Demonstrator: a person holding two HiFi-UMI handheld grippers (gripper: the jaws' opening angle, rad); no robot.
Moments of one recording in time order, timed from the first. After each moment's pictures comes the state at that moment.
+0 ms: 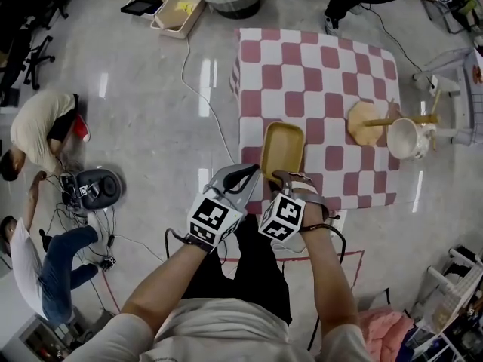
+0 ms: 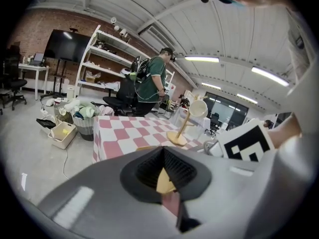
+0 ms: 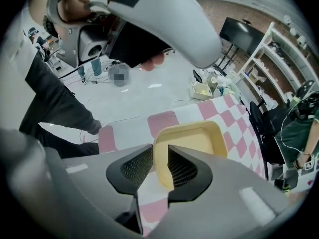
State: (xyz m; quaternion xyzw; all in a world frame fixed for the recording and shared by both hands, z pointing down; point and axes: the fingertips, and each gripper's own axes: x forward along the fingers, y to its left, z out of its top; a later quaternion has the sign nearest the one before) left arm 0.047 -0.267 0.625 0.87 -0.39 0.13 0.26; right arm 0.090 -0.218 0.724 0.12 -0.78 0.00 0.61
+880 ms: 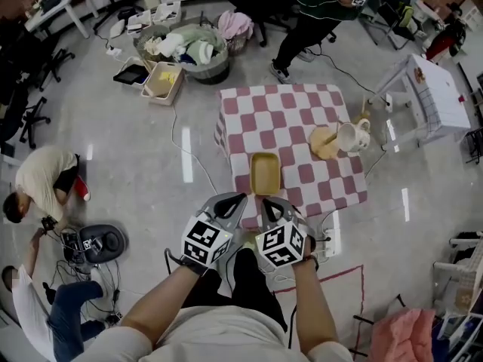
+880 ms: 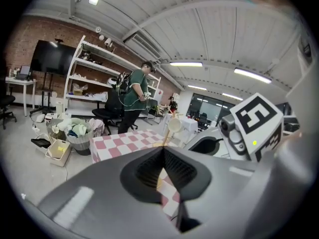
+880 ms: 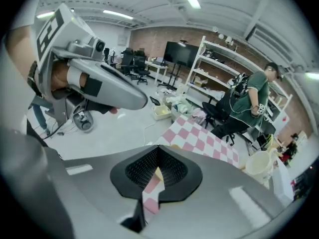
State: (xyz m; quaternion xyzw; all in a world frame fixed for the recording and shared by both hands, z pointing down) left arm 0.027 -0.214 0.503 0.90 -0.35 0.12 0.21; right arm 0.077 -0.198 0.543 0.39 -0.81 0.07 0.44
